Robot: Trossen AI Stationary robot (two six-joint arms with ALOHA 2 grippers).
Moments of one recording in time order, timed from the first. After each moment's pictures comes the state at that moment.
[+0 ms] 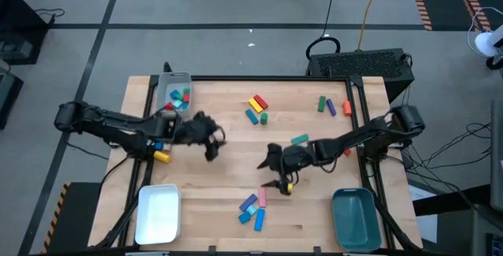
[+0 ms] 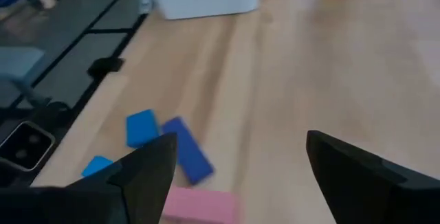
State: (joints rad) left arm -0.07 1.15 0.67 -0.21 -0.27 -0.31; right arm 0.23 1.63 0.79 0.37 -0.08 0.18
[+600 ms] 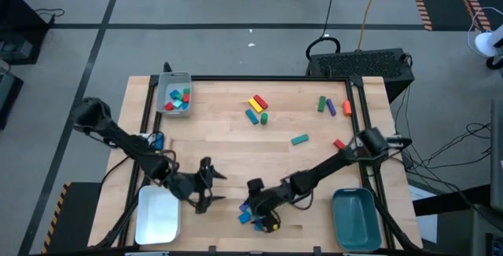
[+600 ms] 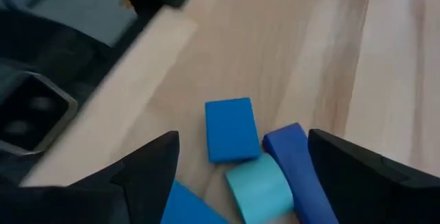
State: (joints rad) left arm -0.62 1.38 0.67 0.11 -0.45 -0.39; right arm 0.44 2.06 1.22 0.18 -0.02 0.08
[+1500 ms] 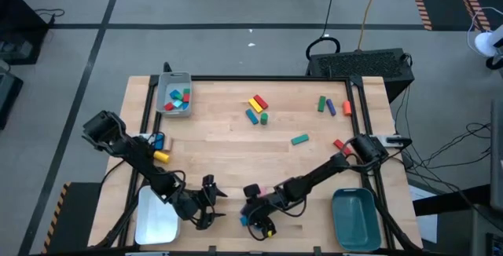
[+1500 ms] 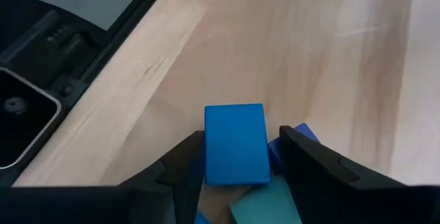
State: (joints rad) left arm -0.74 1.64 0.67 0.29 -0.45 -0.52; right arm 0.47 2.16 1.32 0.09 -0.03 0.10
